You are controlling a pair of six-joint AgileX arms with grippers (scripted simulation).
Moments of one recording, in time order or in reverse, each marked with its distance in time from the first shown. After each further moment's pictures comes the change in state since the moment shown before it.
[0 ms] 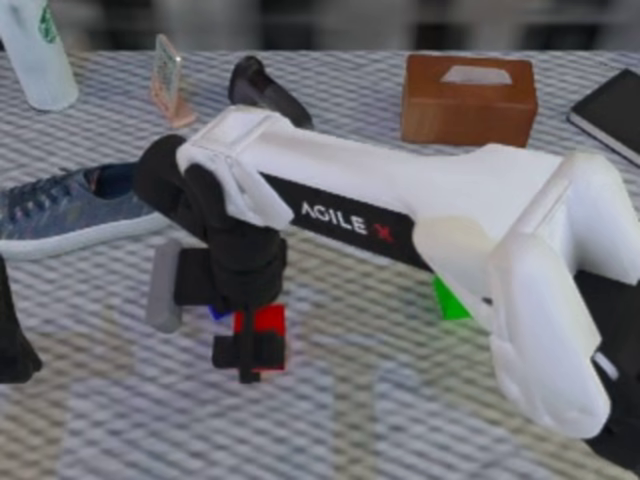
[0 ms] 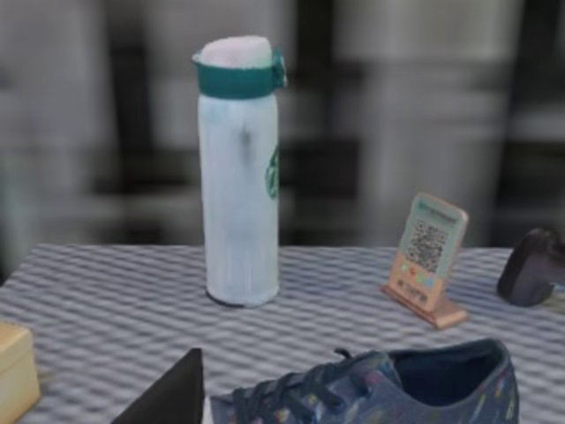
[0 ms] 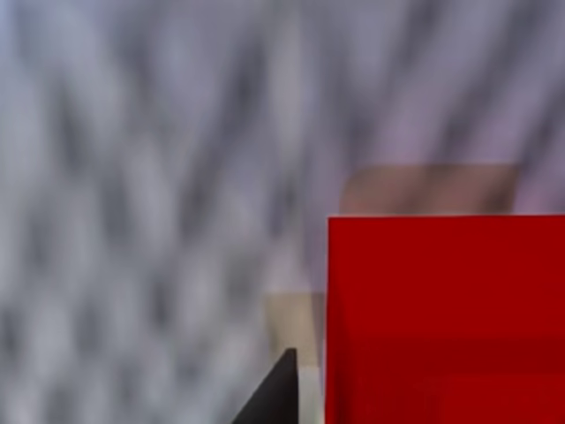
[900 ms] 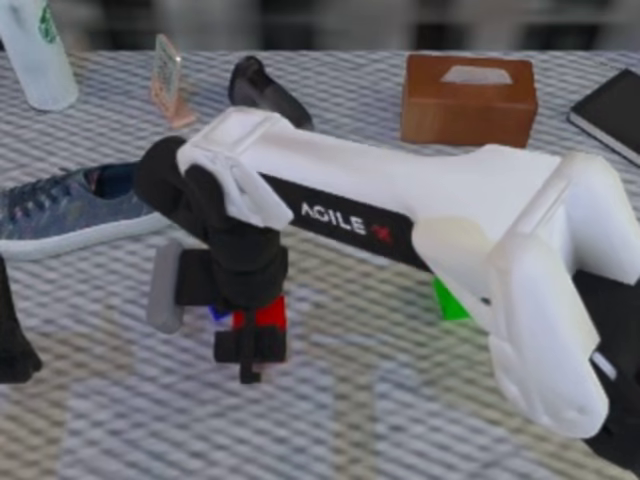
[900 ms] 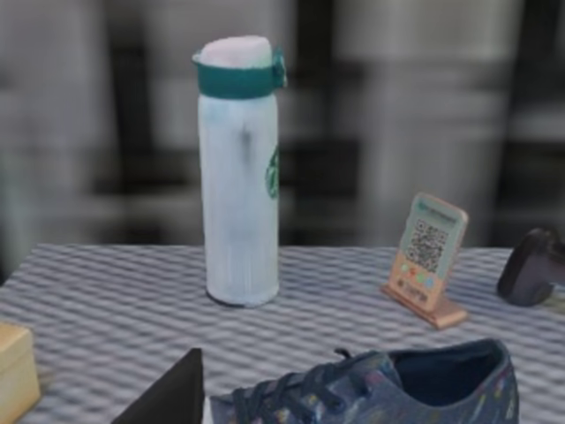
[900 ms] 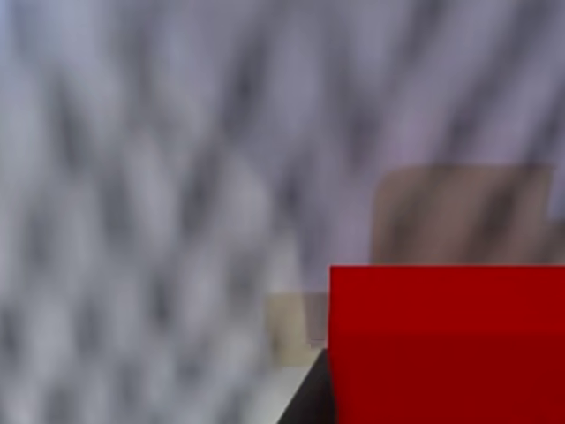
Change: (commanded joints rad) left arm 0.000 0.000 0.000 0.000 0.000 0.000; right arm 0.000 0.000 0.000 0.000 0.000 0.000
